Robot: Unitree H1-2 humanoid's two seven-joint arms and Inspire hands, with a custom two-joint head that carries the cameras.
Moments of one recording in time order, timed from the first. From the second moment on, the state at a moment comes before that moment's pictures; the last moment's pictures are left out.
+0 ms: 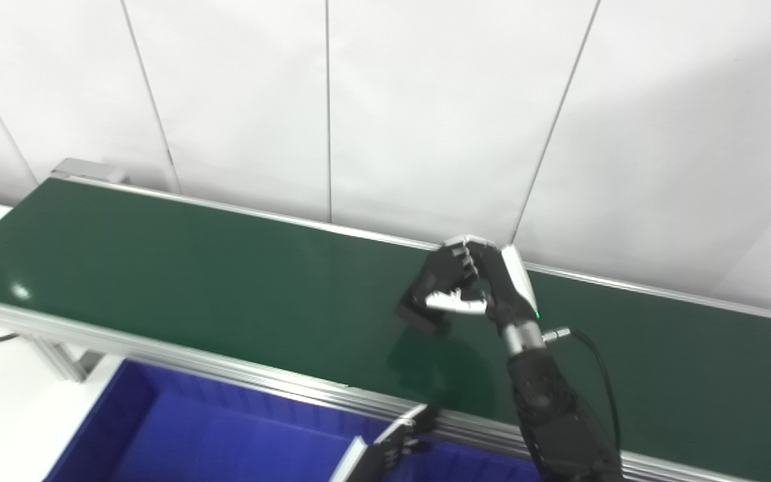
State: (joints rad) left arm 0.18 0.03 -0.54 0.21 0.07 -0.43 0.11; right arm -0.56 -0.07 0.21 0.60 -0.34 -0.26 -0.15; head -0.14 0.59
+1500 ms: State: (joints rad) left arm 0.15 0.04 -0.25 0.15 -0.09 -0.43 -0.23; right arm 0.09 -0.30 0.06 -0.26 -0.48 0.01 0.04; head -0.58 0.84
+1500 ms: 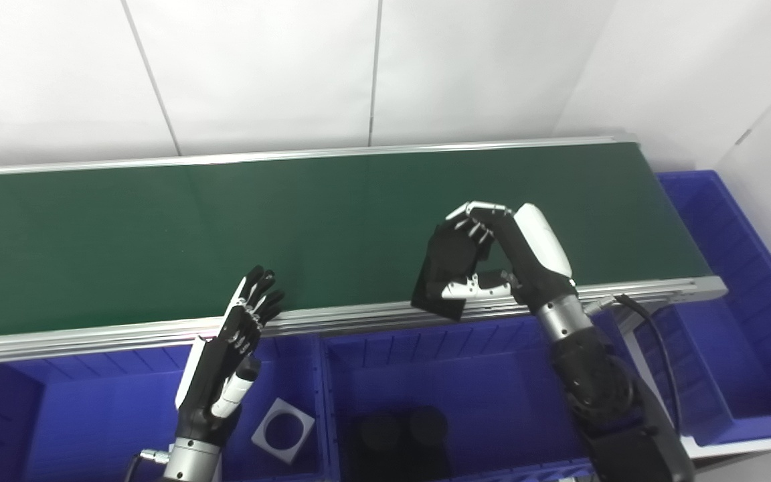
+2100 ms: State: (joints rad) left arm 0.14 0.05 -0.24 0.15 -0.09 -0.42 -0.25; right arm 0.28 -0.46 0.02 -0.34 -0.43 0.00 0.19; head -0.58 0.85
